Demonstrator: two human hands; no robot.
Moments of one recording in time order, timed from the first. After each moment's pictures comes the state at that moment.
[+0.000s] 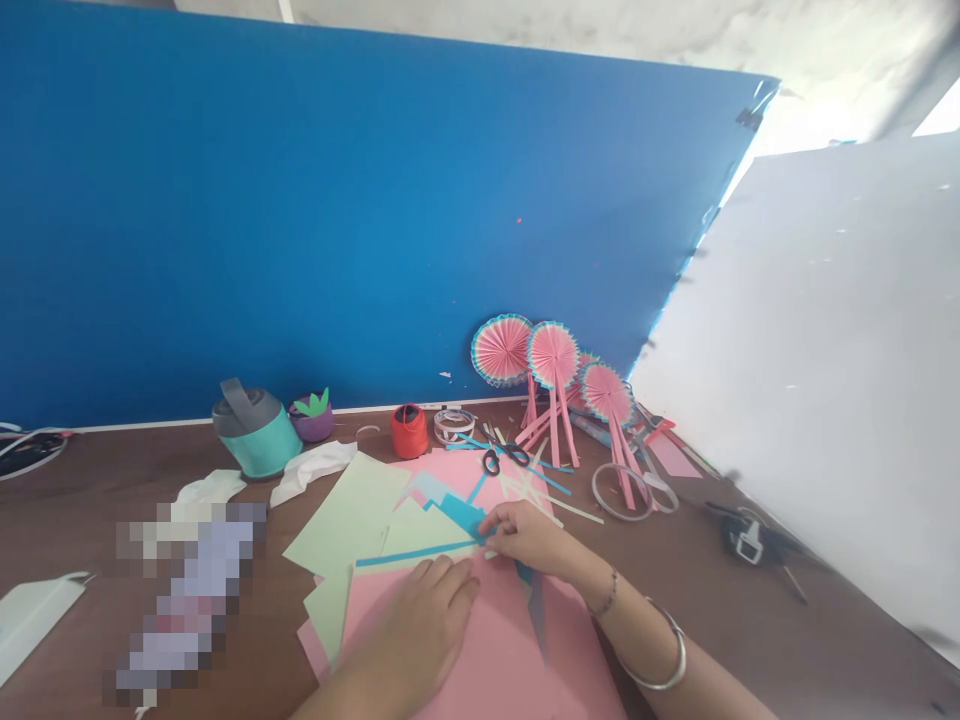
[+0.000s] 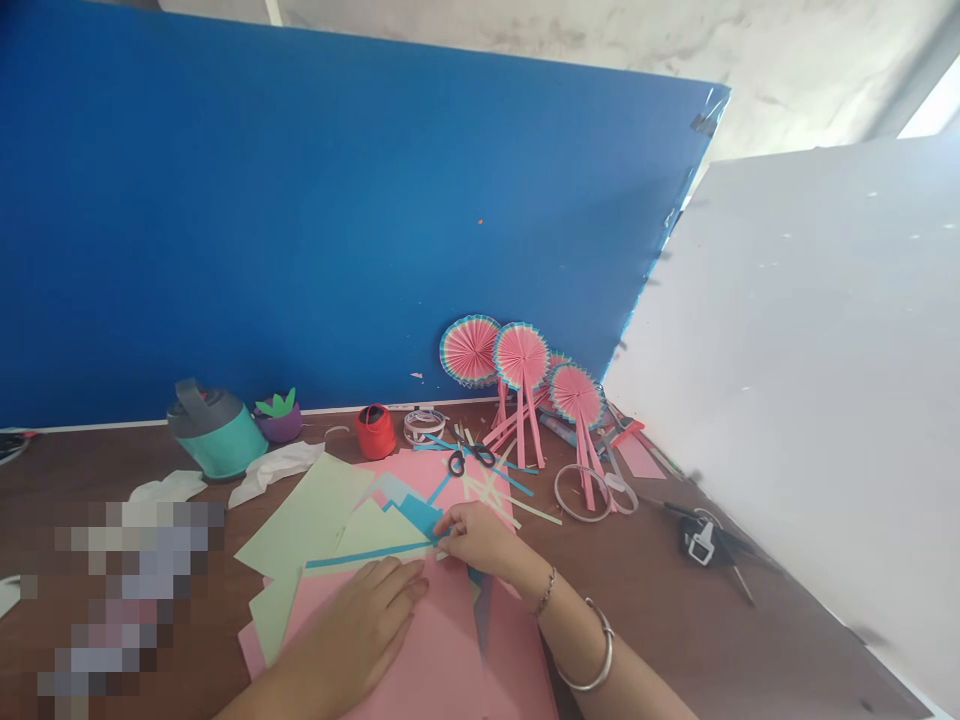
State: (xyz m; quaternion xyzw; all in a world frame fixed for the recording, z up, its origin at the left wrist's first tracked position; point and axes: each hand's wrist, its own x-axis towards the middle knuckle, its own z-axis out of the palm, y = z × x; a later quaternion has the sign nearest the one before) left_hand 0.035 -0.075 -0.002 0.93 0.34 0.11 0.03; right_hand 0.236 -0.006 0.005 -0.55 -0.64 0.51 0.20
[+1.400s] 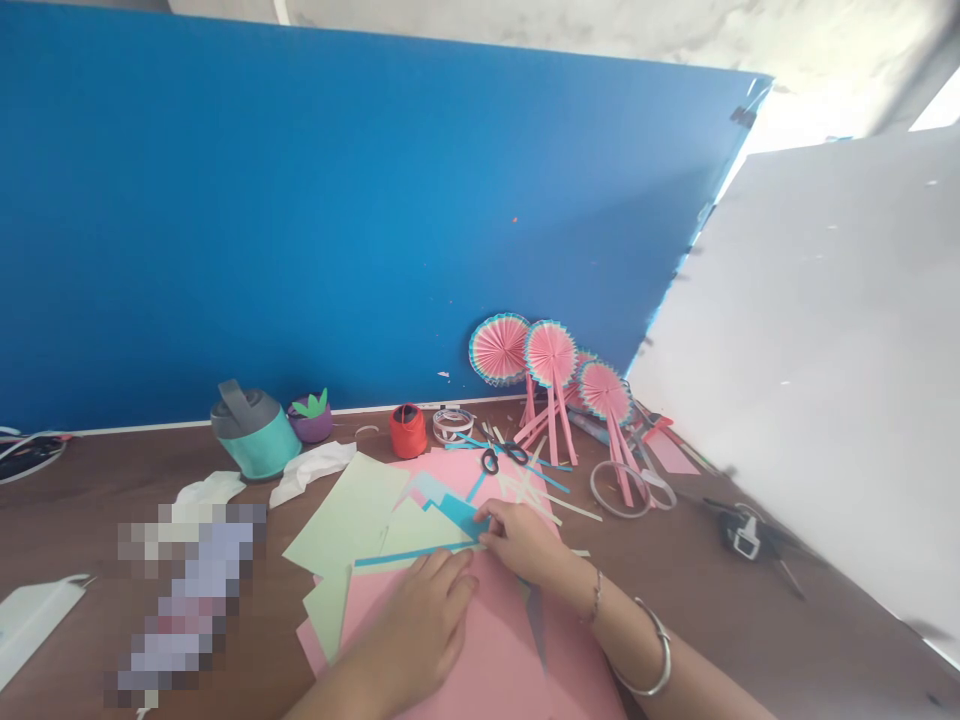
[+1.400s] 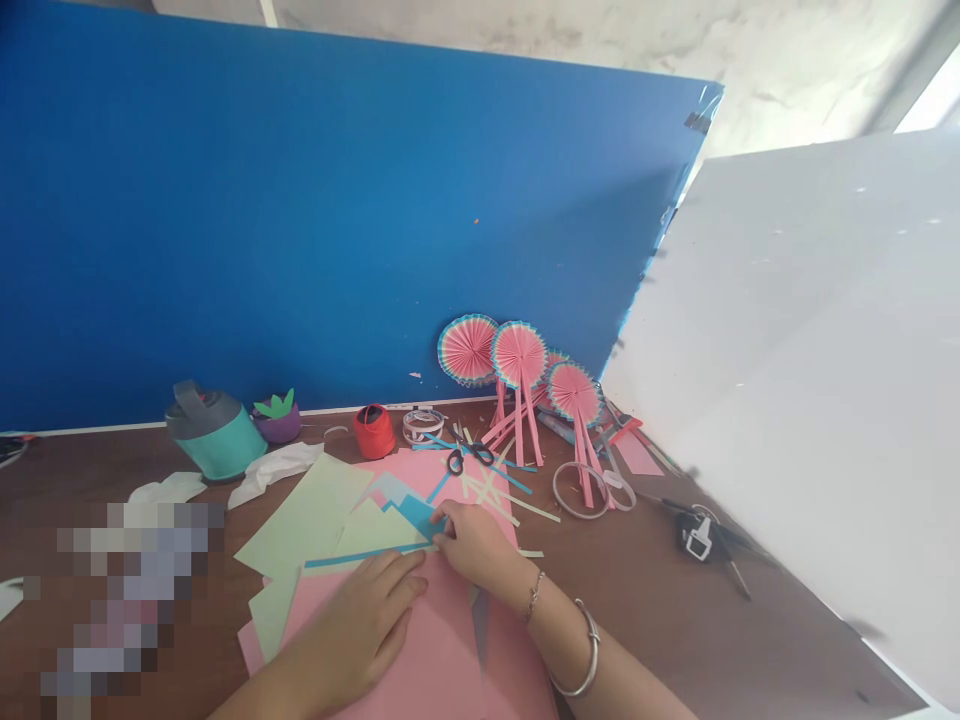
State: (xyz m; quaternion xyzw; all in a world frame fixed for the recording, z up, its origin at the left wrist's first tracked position) left_hand 0.038 -0.075 0.009 0.92 0.37 0.11 0.10; right_hand 0.230 -0.009 -0.007 -0.57 -0.74 0.31 0.18
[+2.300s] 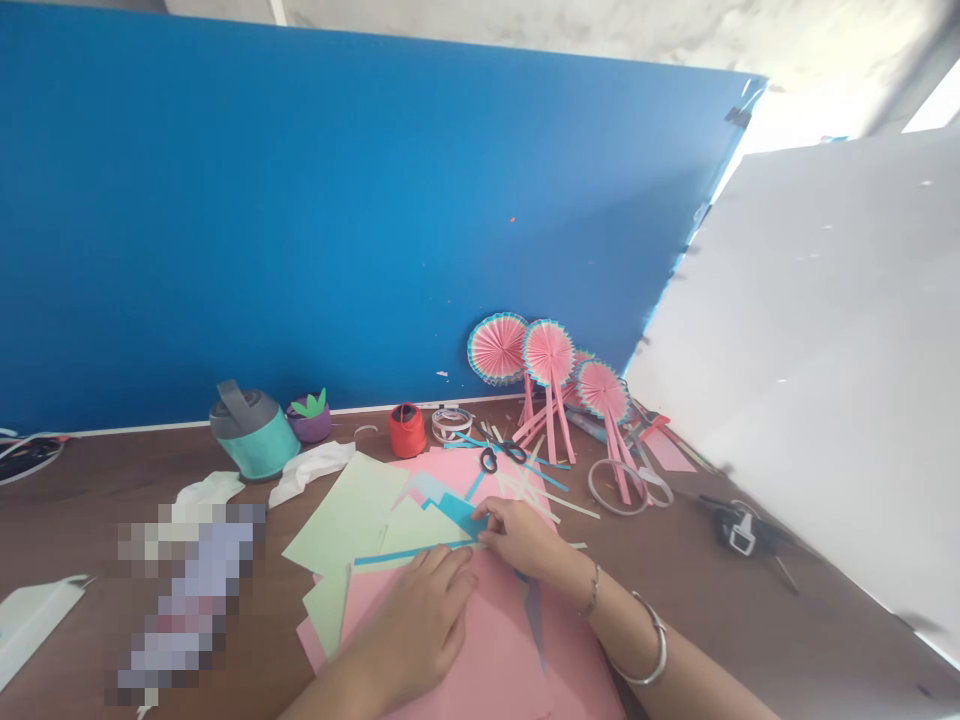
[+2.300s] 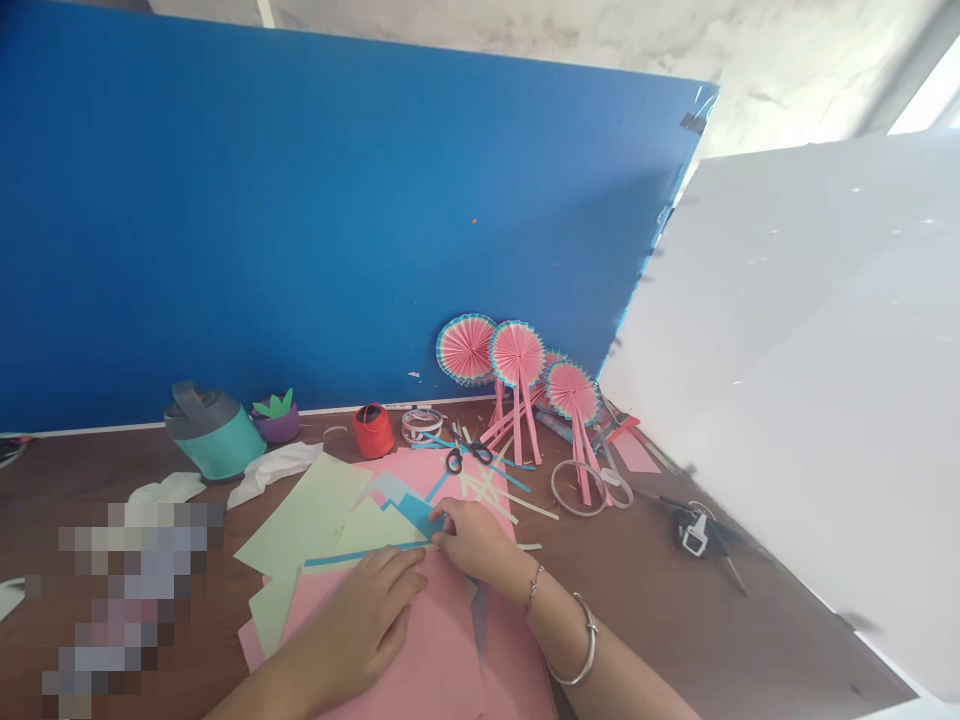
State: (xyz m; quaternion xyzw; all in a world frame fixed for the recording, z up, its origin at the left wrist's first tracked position) left_hand 0.038 -0.073 0.010 0.91 0.37 0.13 0.12; right_hand 0.233 -0.006 -0.011 -0.56 -0.75 0.33 0.17
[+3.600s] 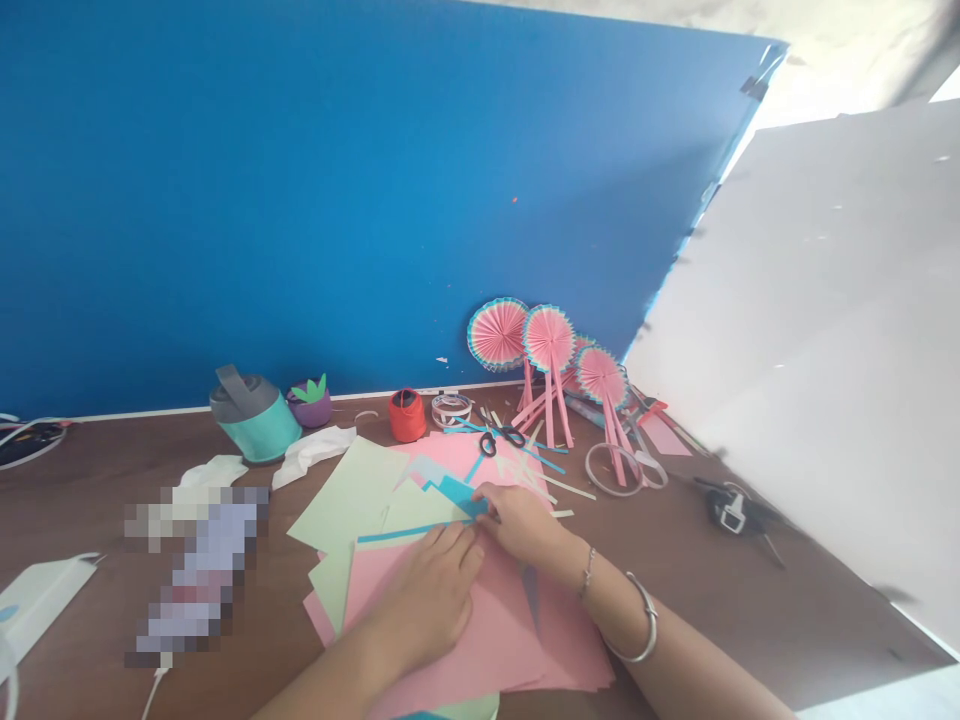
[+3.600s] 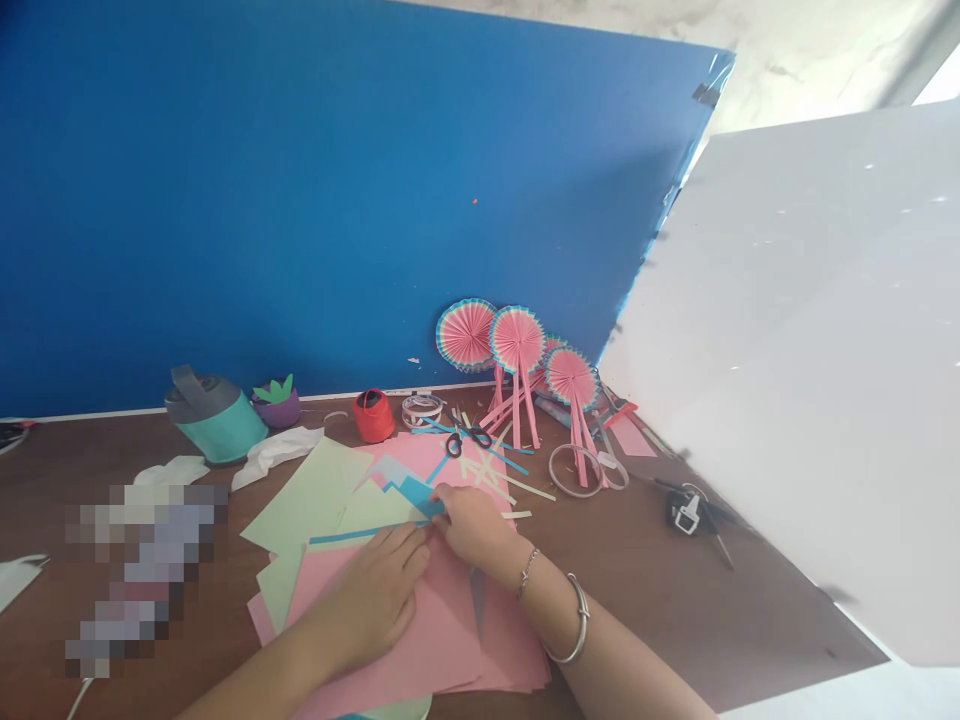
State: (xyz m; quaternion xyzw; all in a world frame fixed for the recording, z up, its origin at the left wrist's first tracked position) left_hand 0.050 -0.072 0.008 0.93 0.36 0.06 0.05; right_hand 0.226 -0.017 0.012 -0.56 -0.80 0.21 0.08
